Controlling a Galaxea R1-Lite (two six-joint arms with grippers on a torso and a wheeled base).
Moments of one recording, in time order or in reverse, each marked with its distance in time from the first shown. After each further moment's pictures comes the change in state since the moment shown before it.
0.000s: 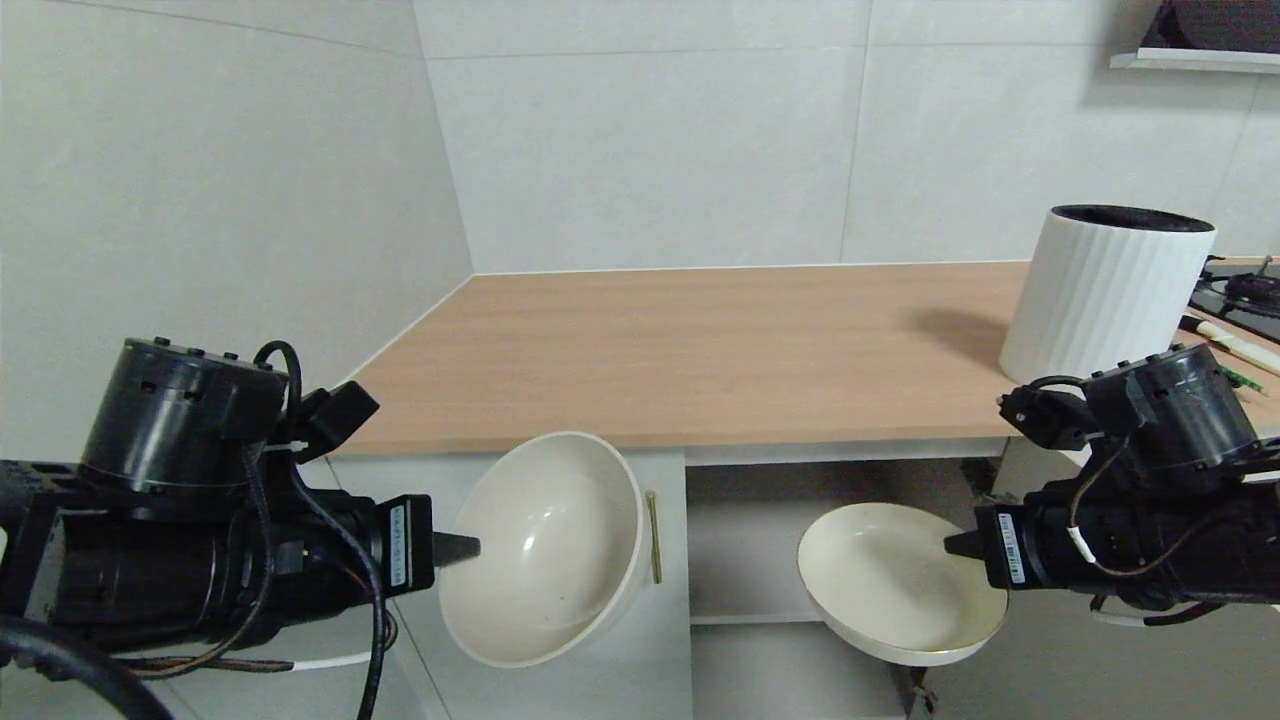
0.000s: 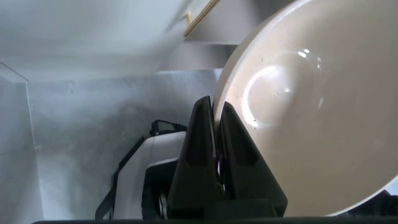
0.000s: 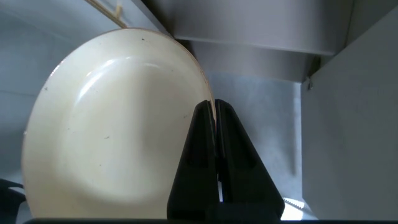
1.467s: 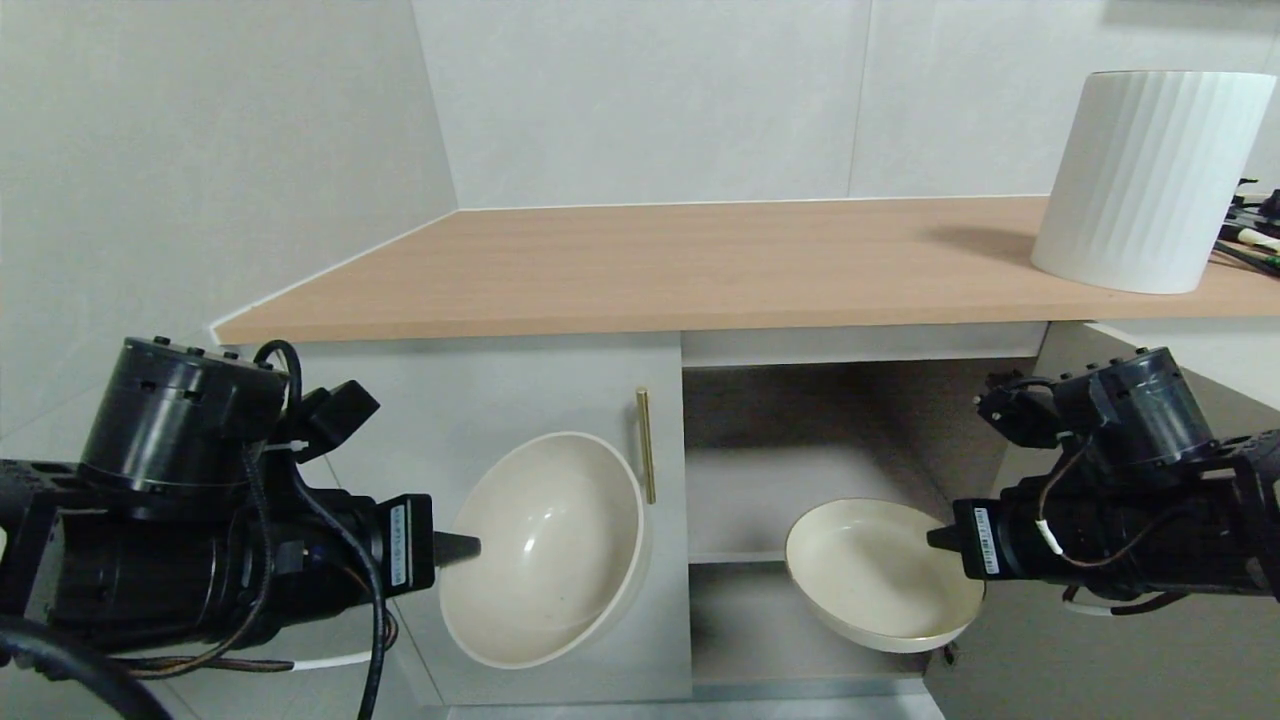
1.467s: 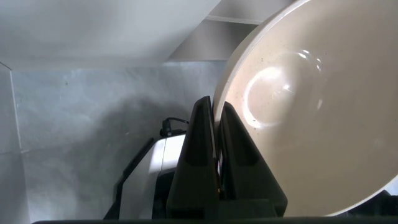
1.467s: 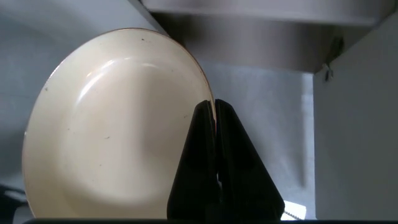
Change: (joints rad) left arm 0.000 0.000 -0.001 -0.001 0.001 0.000; right arm 0.000 0.066 -0.007 -0.068 -0.001 0.000
